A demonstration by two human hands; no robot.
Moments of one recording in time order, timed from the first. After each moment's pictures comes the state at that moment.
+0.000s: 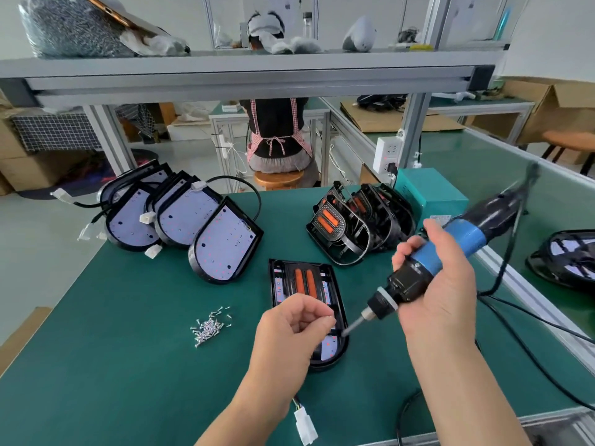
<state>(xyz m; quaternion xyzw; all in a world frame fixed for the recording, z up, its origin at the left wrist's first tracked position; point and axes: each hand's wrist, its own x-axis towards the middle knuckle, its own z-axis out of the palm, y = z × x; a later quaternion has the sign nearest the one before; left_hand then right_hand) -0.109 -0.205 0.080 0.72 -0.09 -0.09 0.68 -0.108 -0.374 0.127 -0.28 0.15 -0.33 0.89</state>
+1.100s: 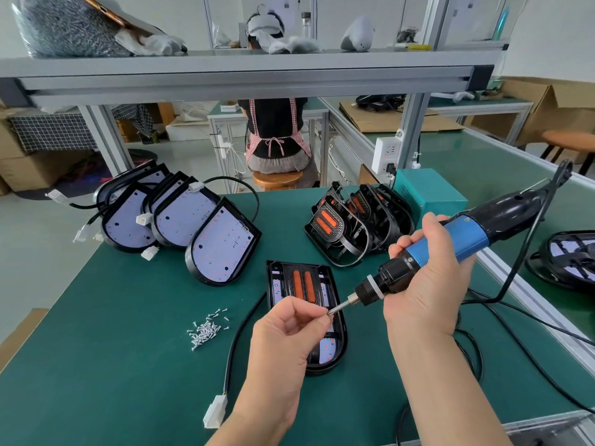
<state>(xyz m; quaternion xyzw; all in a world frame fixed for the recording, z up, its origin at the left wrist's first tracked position) -0.114 -0.211 0.075 0.60 -0.03 -0.09 0.79 -0.096 -0.362 0.131 -0.32 0.14 -0.44 0.83</state>
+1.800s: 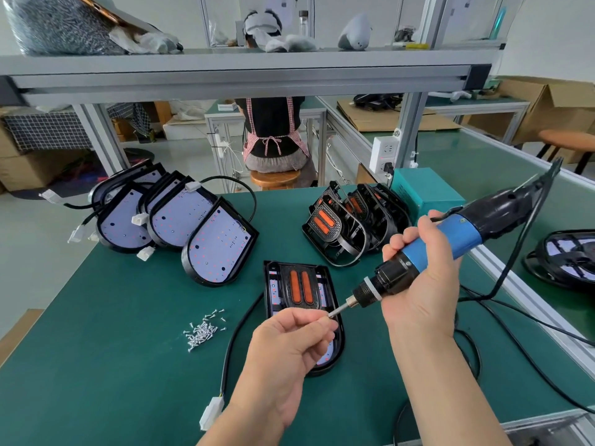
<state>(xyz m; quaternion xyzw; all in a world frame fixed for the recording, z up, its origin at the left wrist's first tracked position) -0.114 -0.213 0.080 0.53 0.04 -0.18 0.83 -0.096 -0.368 0.122 -0.31 0.06 -0.39 0.86</state>
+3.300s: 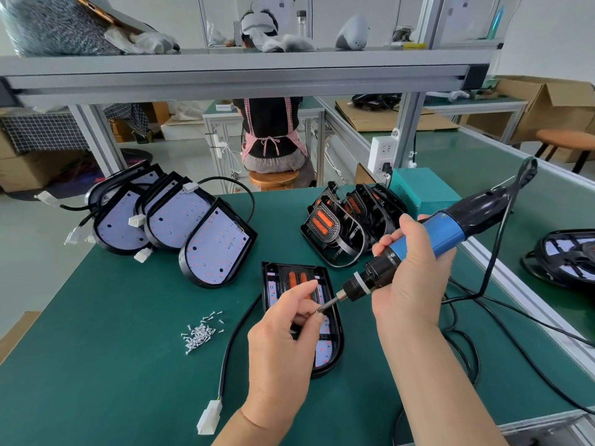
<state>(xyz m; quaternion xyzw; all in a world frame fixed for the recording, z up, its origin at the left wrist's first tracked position) -0.109 -0.219 0.066 0.78 -0.13 0.13 0.60 -0.084 -0.363 0.128 -0.34 0.17 -0.42 0.83</state>
